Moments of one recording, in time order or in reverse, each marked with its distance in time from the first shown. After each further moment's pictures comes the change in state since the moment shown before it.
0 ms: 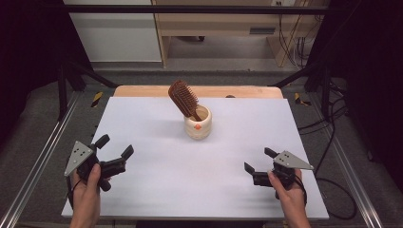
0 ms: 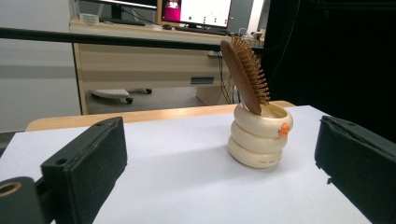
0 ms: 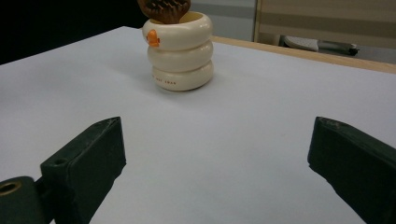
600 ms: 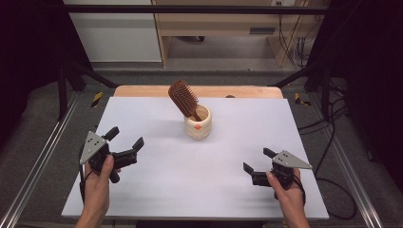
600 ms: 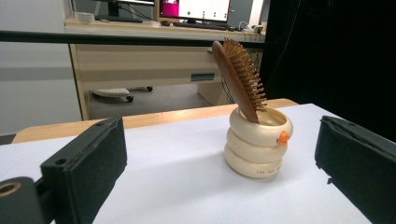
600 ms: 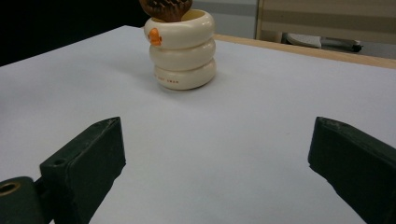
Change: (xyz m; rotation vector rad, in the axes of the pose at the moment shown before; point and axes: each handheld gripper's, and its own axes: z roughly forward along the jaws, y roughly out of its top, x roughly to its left) left arm -0.016 0.015 0.030 0.029 0.013 0.023; right arm 0.001 0.000 0.003 0.005 0.006 0.013
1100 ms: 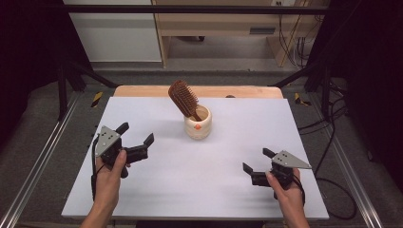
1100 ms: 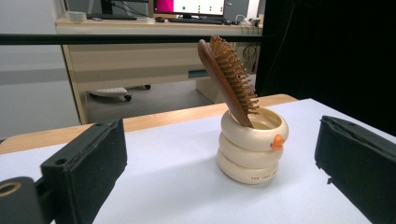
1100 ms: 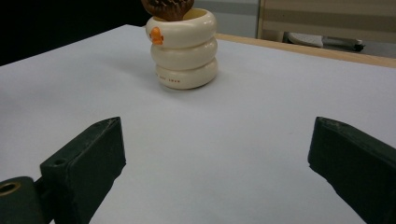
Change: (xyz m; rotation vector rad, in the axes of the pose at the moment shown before) left arm -0.017 0.009 0.023 0.021 -0.005 0.030; right arm 0.001 0.000 0.000 0.003 0.005 0.001
